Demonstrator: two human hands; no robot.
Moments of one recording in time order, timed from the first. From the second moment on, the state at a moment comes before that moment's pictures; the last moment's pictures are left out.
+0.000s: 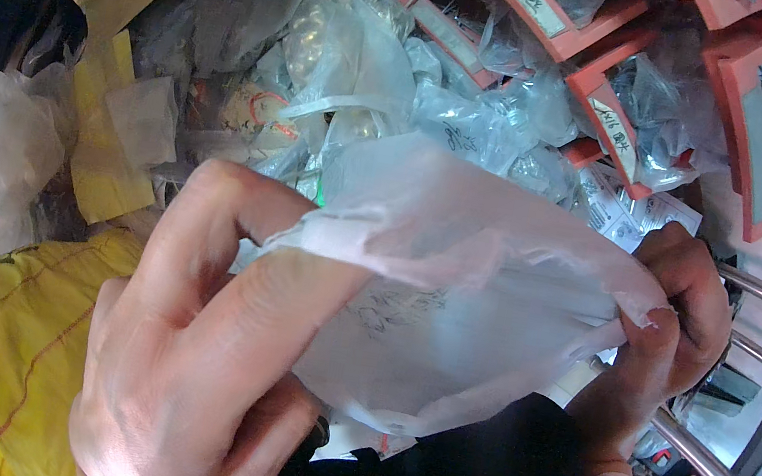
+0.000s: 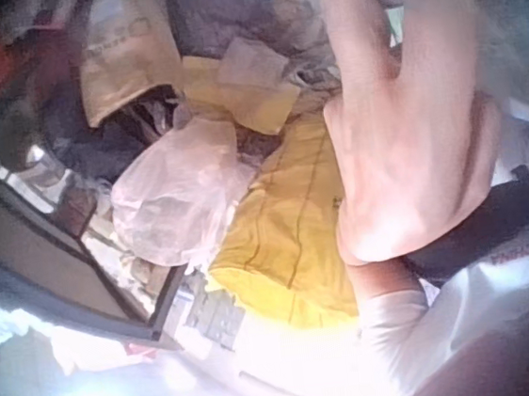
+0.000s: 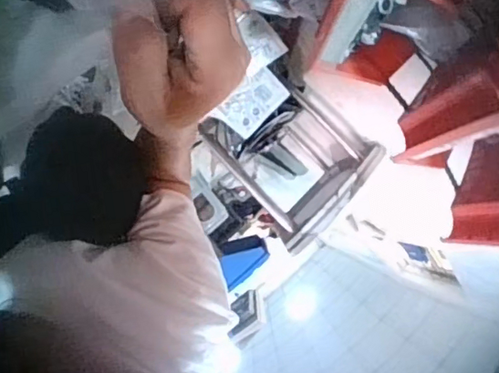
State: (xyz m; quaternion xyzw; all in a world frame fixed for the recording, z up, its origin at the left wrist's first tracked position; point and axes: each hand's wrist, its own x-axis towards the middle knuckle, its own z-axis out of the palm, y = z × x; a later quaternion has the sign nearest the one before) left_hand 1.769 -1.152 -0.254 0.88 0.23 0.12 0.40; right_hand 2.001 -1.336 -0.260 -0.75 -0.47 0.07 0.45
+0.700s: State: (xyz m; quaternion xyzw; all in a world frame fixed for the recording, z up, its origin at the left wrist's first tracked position) left_hand 1.787 -1.168 -0.285 0.86 0.29 -0.03 0.42; right_hand 2.016 -1.322 -0.322 -0.76 -0.53 0.20 0.32
